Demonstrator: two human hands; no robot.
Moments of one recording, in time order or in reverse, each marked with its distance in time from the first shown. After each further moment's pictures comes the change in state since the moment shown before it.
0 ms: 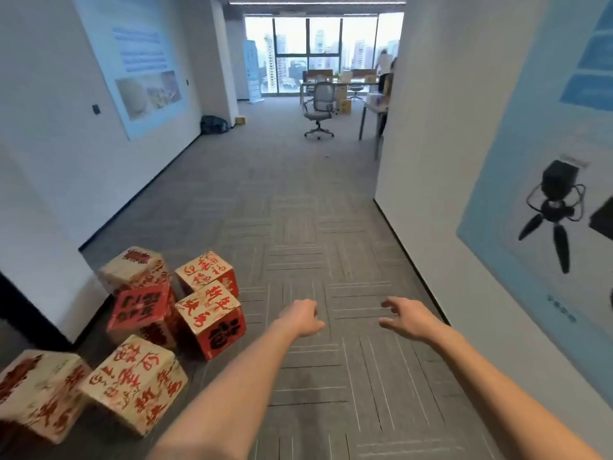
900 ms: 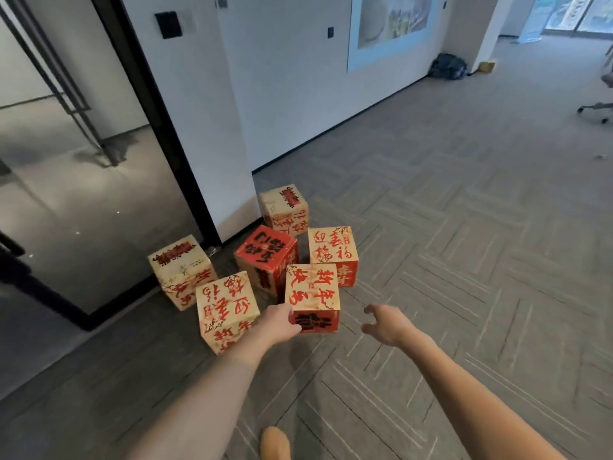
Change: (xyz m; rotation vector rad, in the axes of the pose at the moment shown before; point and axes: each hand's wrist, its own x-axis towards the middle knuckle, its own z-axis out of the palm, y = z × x) left_hand 0.215 -0.245 -0.105 -0.478 0.225 -0.813; right_hand 0.495 -0.243 0.050 -0.212 -0.479 -0.583
